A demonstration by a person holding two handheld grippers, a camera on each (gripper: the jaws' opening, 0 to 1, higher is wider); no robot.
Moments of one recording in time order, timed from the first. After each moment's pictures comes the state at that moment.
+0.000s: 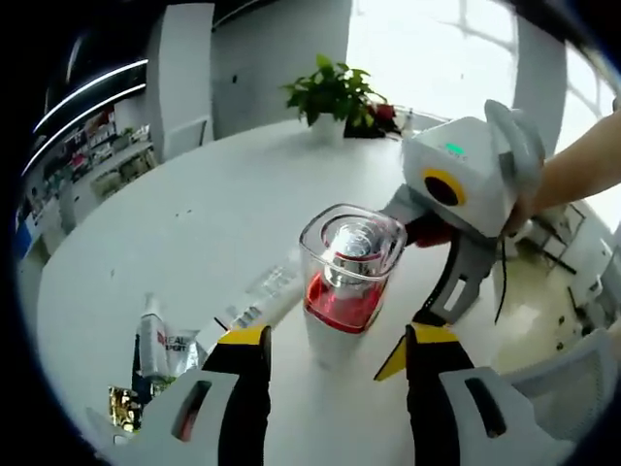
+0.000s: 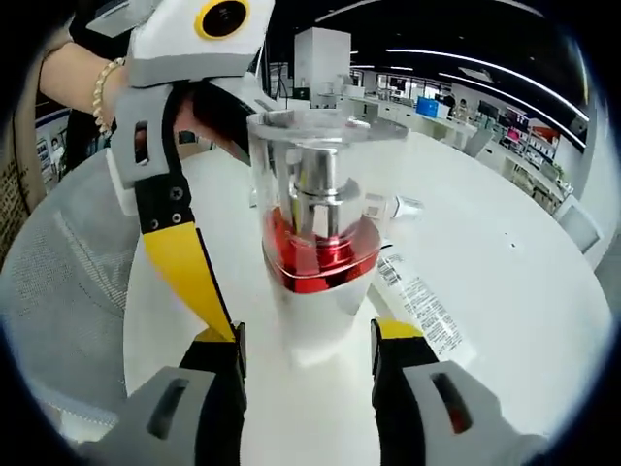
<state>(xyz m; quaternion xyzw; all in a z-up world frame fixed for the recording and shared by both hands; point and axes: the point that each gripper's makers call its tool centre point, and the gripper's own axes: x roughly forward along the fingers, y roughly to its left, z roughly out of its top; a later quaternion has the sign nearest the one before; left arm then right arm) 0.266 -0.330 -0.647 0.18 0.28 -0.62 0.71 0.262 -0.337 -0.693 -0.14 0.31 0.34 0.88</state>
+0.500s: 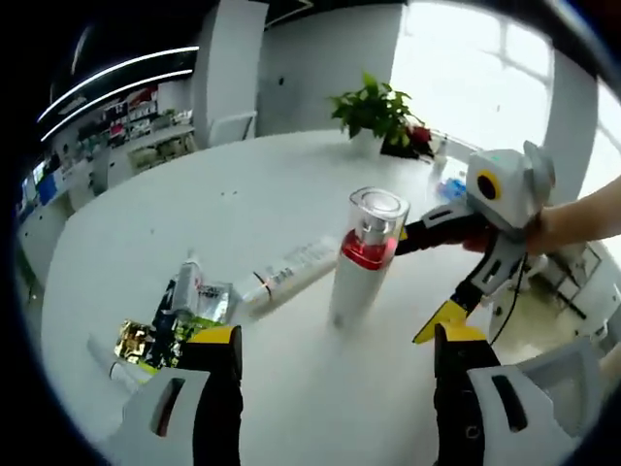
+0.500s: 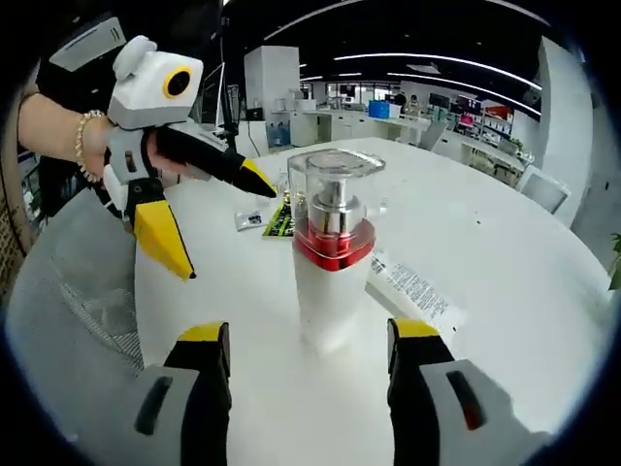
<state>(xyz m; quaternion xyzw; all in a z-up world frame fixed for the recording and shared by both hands) 0.268 -0.258 -0.635 0.12 0.29 -0.56 0.77 0.232 -0.339 -0.666 -0.09 0.28 0.24 0.92</state>
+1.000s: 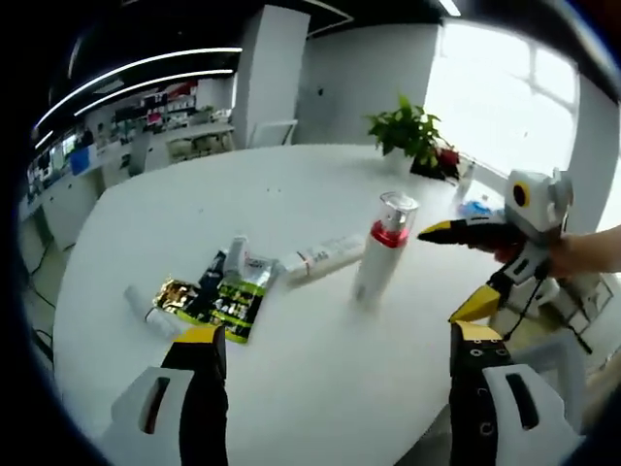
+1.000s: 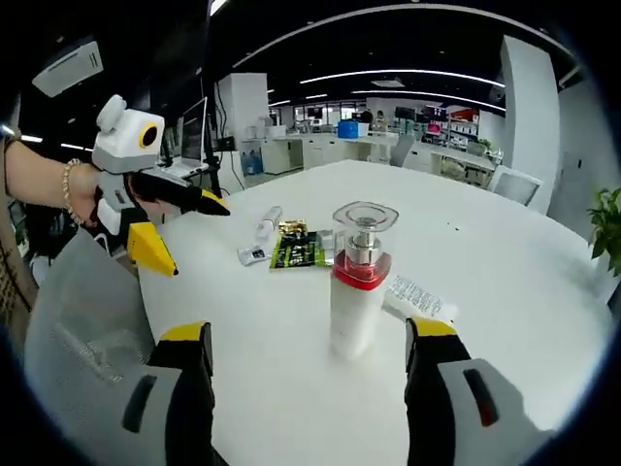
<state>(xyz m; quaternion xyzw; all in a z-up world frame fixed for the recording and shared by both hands) 0.264 -0.186 -0.614 0.07 0.29 -0.50 0.81 0.208 -0.312 -0.632 -0.03 0.24 0.18 0.95</state>
